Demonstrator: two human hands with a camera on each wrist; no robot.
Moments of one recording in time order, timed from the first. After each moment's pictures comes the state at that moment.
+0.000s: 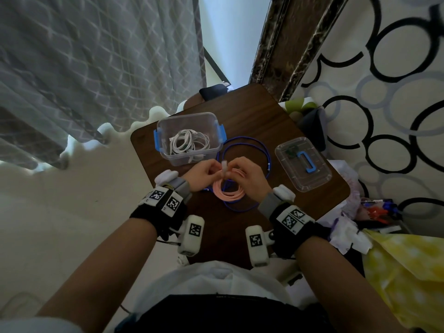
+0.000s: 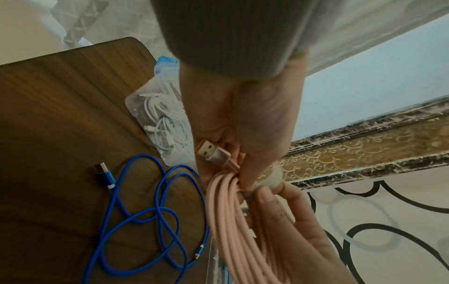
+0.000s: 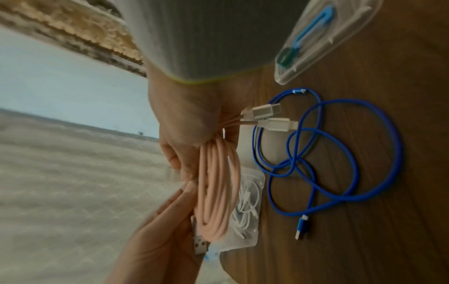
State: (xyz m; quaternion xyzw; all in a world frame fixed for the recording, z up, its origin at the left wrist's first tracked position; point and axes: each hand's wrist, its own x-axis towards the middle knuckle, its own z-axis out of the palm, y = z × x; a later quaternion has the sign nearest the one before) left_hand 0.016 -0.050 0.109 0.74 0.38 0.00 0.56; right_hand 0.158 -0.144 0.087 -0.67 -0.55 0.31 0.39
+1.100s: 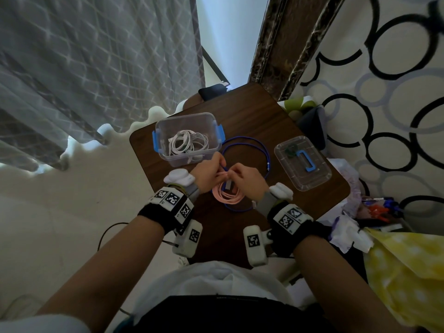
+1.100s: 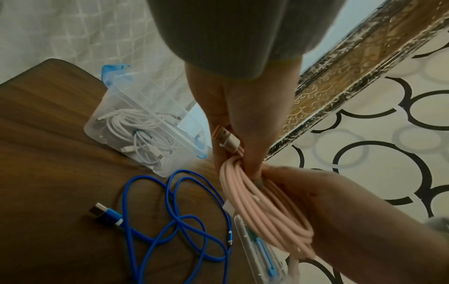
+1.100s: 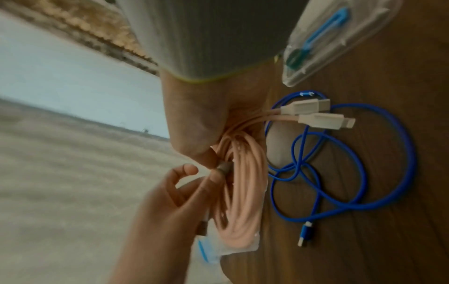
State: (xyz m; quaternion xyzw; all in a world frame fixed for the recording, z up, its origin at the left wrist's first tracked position) left_hand 0.014 -0.044 0.083 0.84 0.35 0.00 0.41; right_hand 0.147 -0.128 0.072 -0.75 -0.49 0.39 0.20
